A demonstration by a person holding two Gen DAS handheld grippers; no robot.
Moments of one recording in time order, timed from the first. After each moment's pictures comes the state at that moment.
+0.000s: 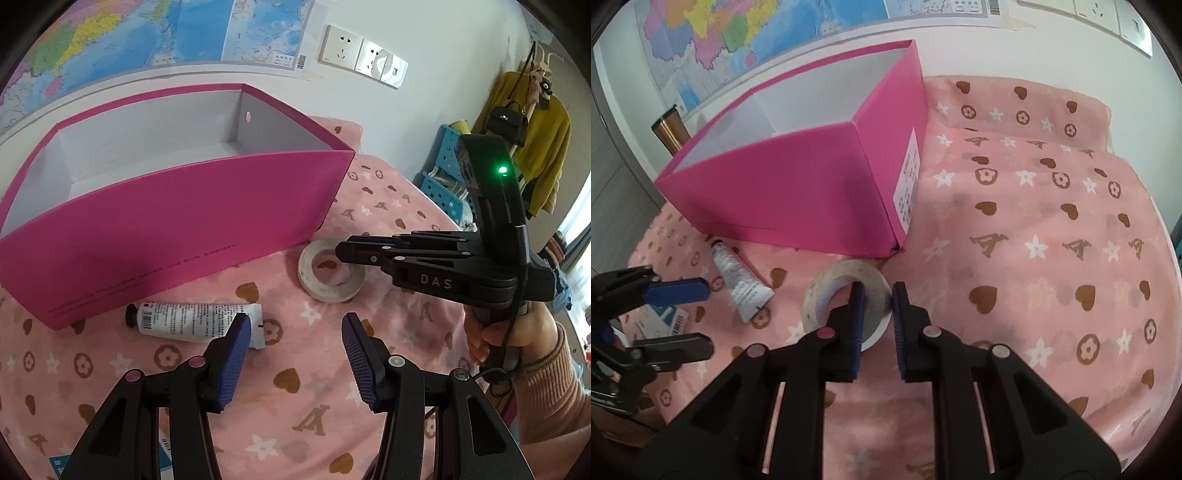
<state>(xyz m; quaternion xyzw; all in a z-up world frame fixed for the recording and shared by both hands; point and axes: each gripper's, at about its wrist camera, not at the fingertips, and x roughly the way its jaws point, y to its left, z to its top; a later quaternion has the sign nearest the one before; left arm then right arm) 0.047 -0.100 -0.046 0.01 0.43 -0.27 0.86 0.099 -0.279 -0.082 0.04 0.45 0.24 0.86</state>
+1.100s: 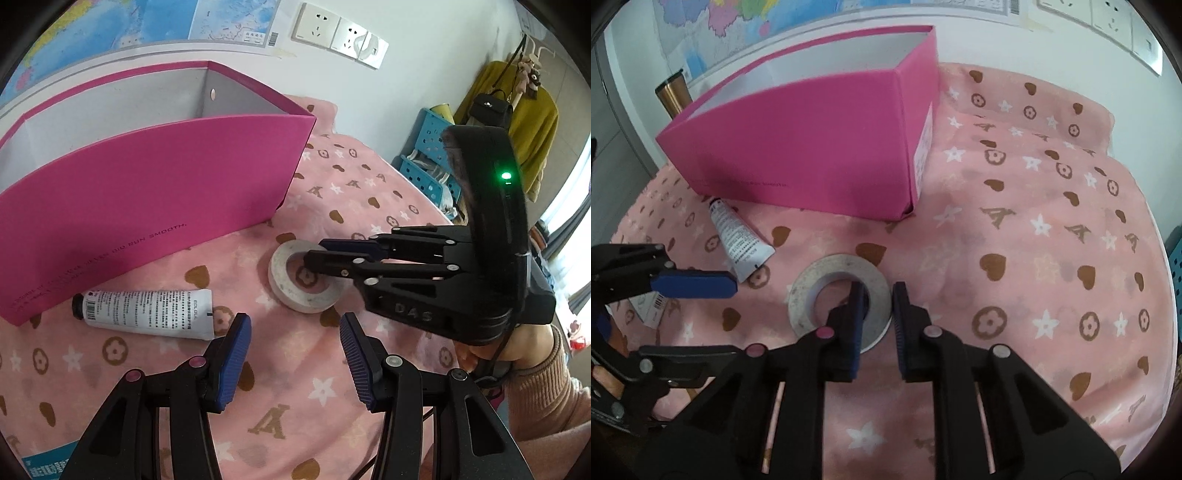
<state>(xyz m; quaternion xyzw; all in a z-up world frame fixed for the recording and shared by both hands) 0.039 -0.123 -0.060 0.00 0.45 -0.31 0.84 0.076 -0.269 -0.092 -0.01 0.46 0.23 0.86</state>
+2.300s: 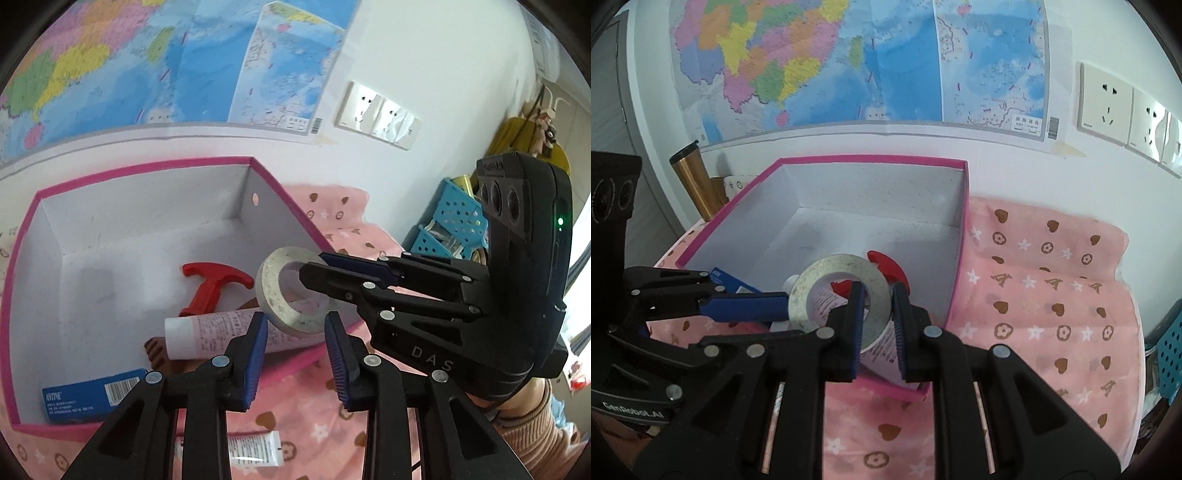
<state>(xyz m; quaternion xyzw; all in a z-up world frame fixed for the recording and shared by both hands) 0.134 -0.097 0.016 -0.04 0.39 -0.28 0.87 0.158 -0.234 0.002 0.00 0.37 0.26 0.89</state>
